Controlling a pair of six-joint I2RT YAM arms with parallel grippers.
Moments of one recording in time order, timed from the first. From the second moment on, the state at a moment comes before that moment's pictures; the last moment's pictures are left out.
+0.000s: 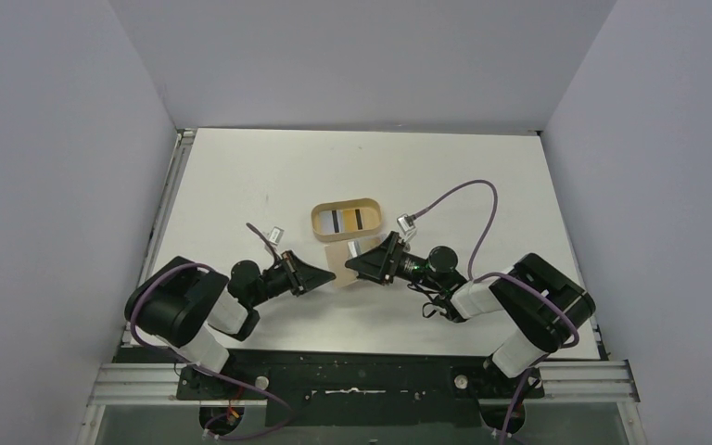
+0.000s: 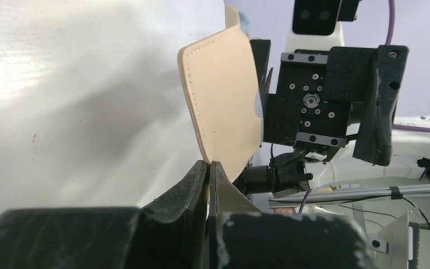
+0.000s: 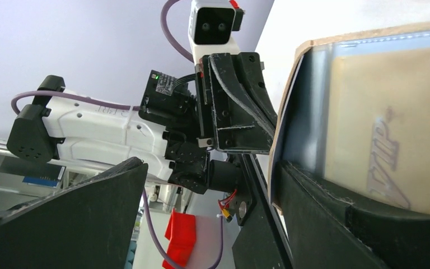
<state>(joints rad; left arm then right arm) -0.44 1.61 0.10 1.41 0.58 -1.19 0.68 1.60 0.35 1.29 -0.54 1.27</state>
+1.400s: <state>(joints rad) -0.42 1.64 0.10 1.32 0.71 -1.17 0.75 1.92 0.46 1.23 -0.60 1.16</state>
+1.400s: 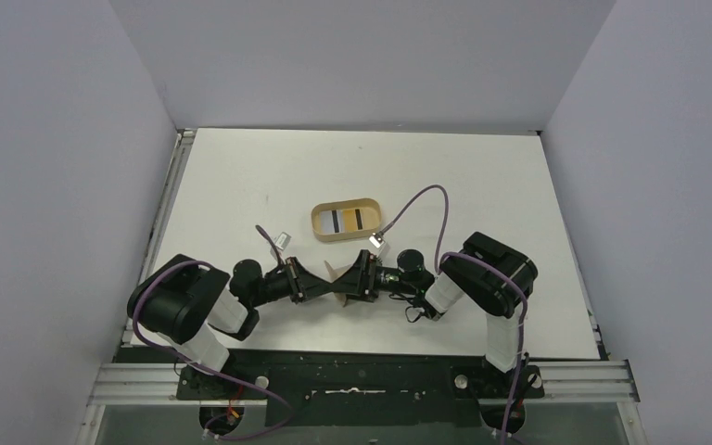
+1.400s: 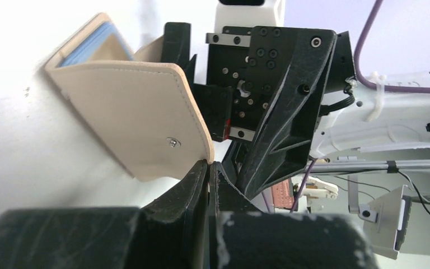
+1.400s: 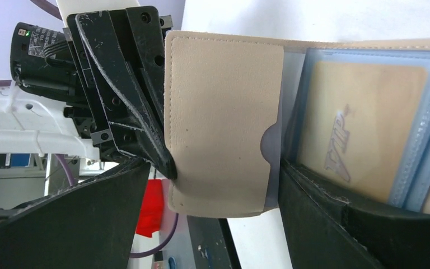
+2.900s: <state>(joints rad) -0.33 1.68 0.02 1.31 0.80 -1.11 0.78 1.87 0.47 1.36 -0.61 1.24</state>
